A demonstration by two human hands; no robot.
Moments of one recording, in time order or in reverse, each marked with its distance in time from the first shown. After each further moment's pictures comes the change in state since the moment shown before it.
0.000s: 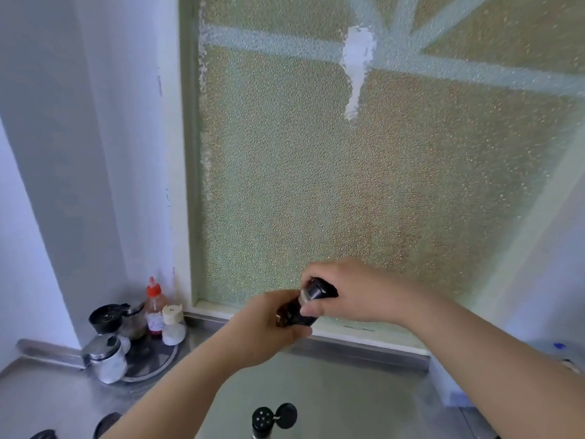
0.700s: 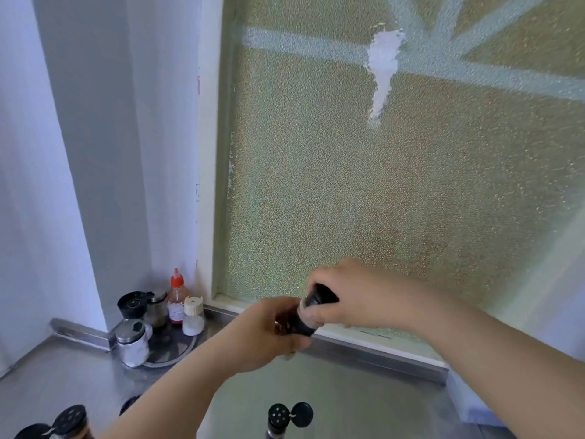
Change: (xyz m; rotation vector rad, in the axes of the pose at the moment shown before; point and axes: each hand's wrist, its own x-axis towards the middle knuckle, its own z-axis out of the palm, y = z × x) left_hand -0.028 -0.013 -0.021 -0.225 -0.033 -0.099; right_hand 0.013 -0.043 -0.004 -0.114 -0.099 0.033
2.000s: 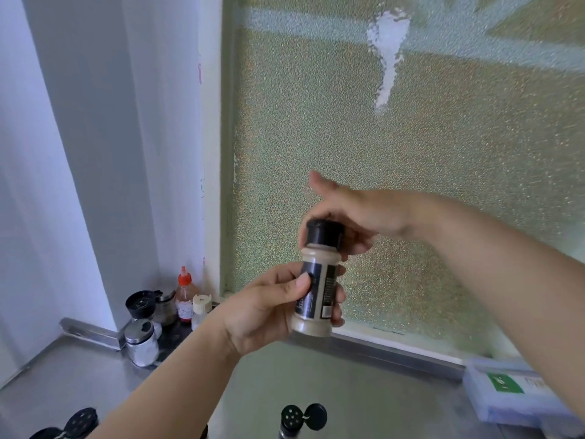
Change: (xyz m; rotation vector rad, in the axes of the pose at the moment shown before) left_hand 0.017 0.021 -0.022 -0.910 -0.368 0.147; right_hand 0.035 -0.001 -0.069 0.416 -0.155 -0.021
